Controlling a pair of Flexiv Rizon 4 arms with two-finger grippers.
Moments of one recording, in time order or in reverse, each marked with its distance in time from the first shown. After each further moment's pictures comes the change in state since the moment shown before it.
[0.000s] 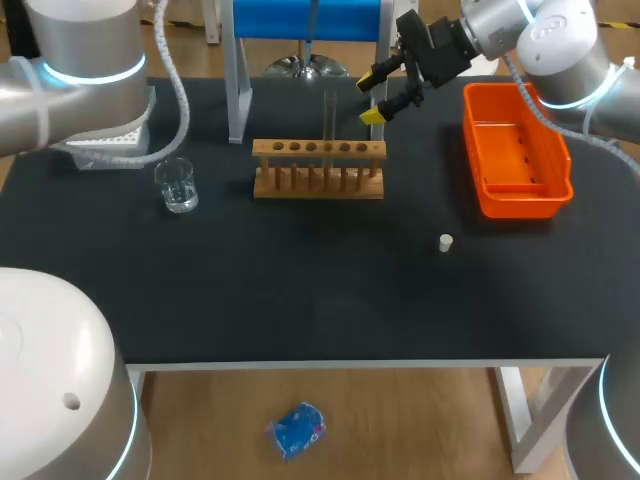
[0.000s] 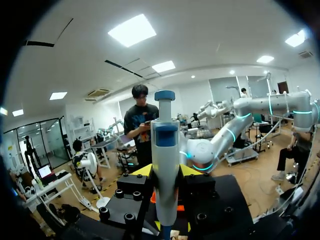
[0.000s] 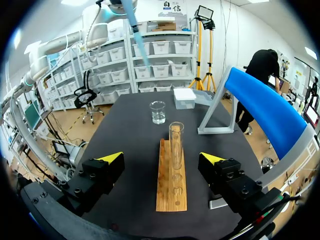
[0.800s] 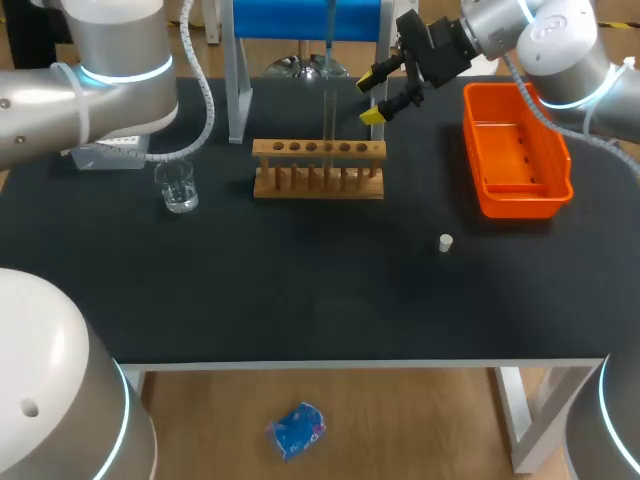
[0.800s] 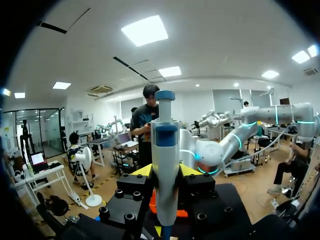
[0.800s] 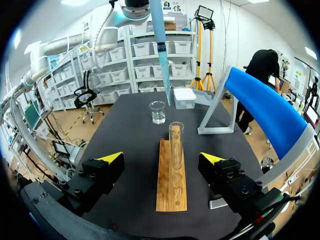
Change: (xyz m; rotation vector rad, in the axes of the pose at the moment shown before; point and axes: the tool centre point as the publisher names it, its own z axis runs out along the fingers) left arm -0.028 0.032 0.027 0.053 0.009 -0.113; right arm 0.000 0.000 0.000 0.000 0.000 0.000
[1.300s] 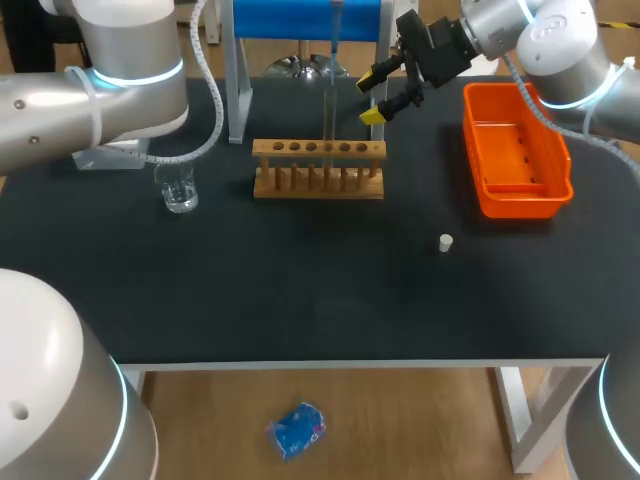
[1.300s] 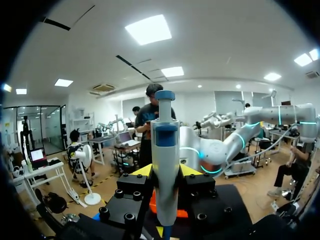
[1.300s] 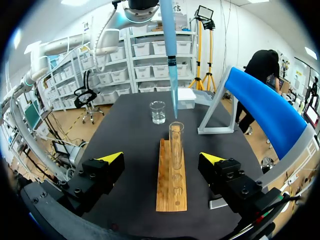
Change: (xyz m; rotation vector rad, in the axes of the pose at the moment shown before) left arm -0.011 0.013 0.008 0.004 -0.012 -0.022; right arm 0.000 0.000 0.000 0.000 0.000 0.000
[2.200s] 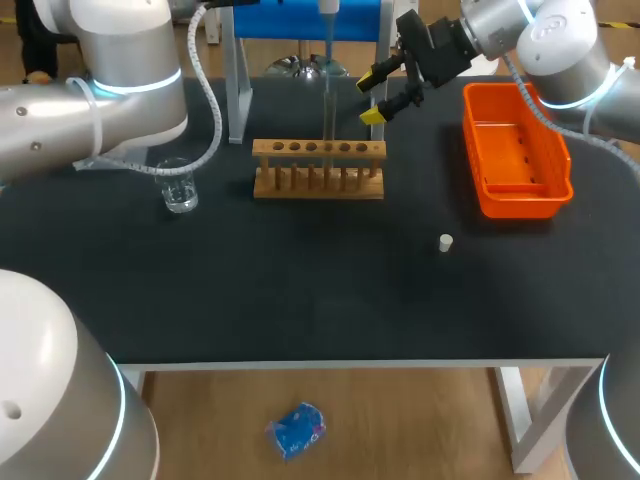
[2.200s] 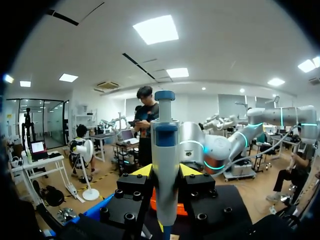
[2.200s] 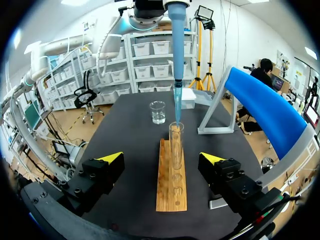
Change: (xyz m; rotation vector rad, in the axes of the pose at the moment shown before) left arm -0.012 0.026 -0.007 0.010 -0.017 -0.052; right arm 0.000 0.000 0.000 0.000 0.000 0.000
